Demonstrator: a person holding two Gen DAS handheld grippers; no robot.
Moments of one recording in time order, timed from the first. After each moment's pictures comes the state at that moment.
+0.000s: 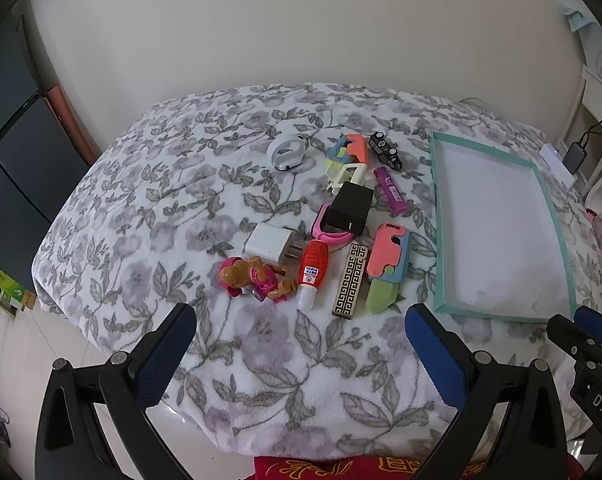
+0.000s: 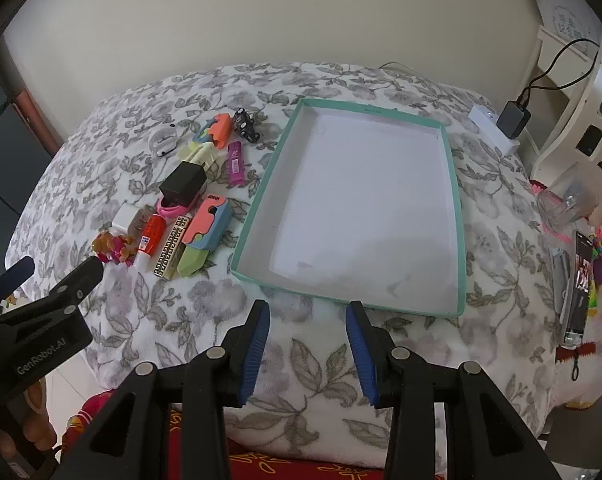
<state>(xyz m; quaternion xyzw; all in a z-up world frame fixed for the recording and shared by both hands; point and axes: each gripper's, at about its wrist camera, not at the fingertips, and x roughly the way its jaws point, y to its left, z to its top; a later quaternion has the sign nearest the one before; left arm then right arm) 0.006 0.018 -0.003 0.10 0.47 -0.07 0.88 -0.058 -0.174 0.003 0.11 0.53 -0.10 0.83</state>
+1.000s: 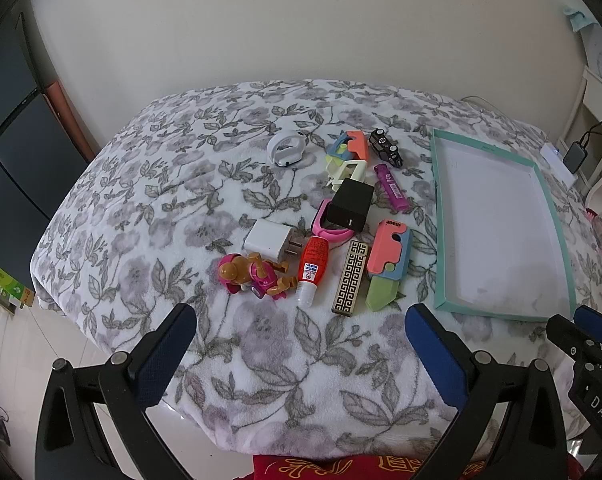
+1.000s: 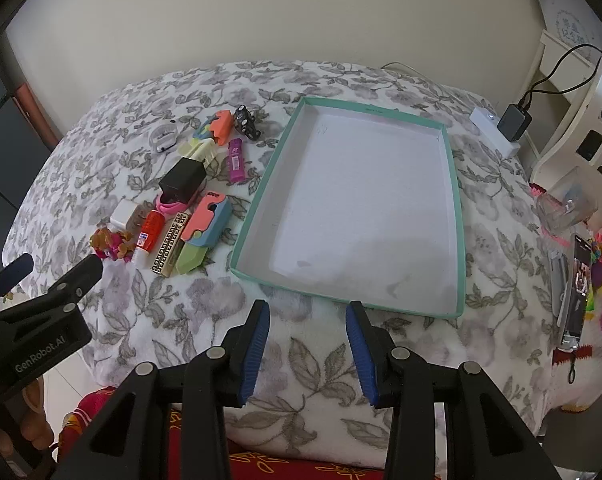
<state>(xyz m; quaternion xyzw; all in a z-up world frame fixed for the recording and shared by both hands) 0.009 0.019 -0.004 0.10 0.47 -0.07 0.87 -0.057 -0.172 0.003 0.10 0.54 -0.10 0.83</state>
